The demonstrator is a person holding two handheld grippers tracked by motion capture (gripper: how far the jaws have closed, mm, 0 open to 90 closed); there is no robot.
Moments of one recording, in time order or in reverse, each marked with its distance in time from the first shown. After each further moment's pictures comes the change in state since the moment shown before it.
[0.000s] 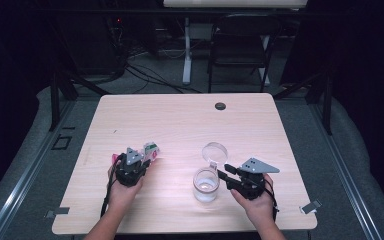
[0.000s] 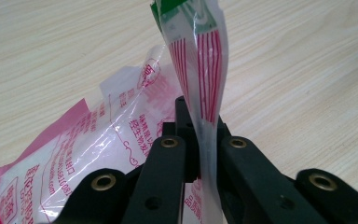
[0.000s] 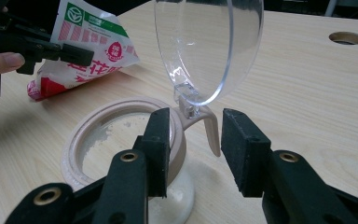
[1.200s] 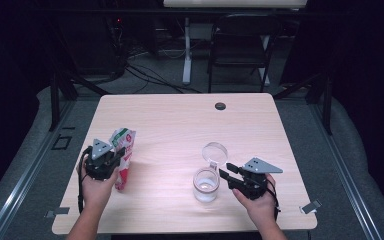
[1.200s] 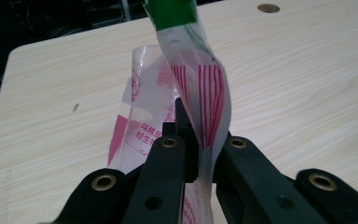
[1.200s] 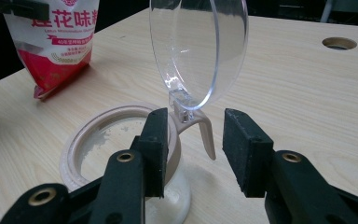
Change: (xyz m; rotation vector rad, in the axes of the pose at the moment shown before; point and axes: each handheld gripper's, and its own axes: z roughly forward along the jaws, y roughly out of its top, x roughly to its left) left arm 0.048 0.014 -0.066 -0.144 0.107 -0.087; right arm -0.003 0.001 -0.004 -0.028 -0.004 0.007
